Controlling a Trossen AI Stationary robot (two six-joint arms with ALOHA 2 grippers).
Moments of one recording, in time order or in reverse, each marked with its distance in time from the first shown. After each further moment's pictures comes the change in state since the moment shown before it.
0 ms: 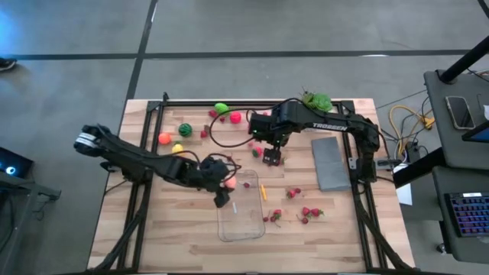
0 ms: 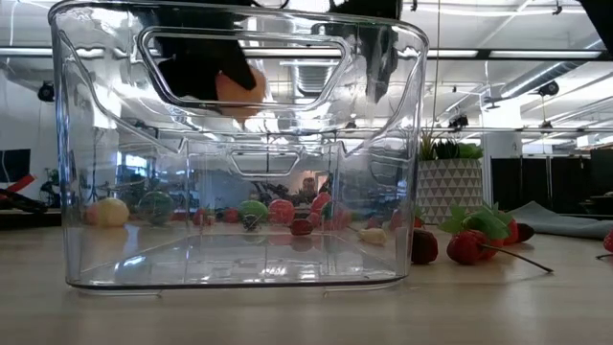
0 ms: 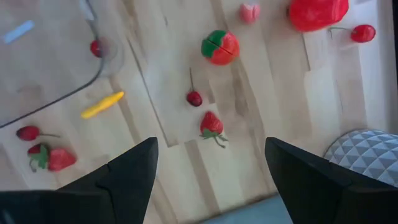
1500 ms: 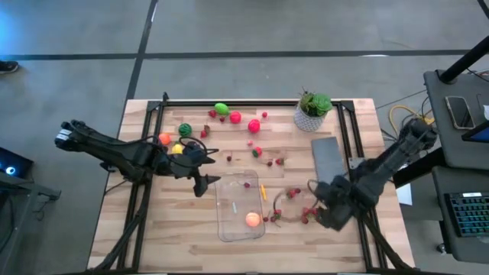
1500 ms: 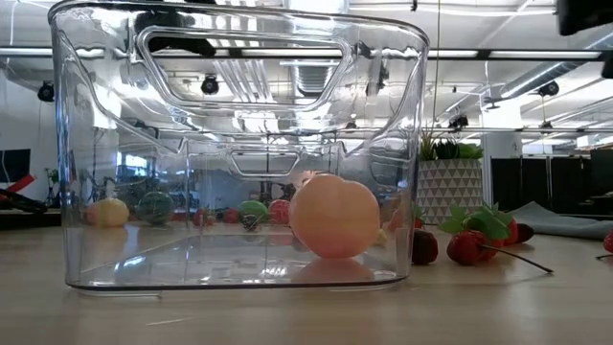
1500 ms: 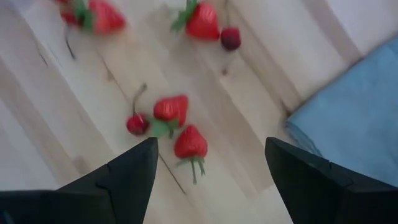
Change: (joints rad) left arm -0.002 -0.322 -0.031 -0.115 -0.074 0.129; right arm 0.883 -0.587 -1.051 0.443 0.220 1.153
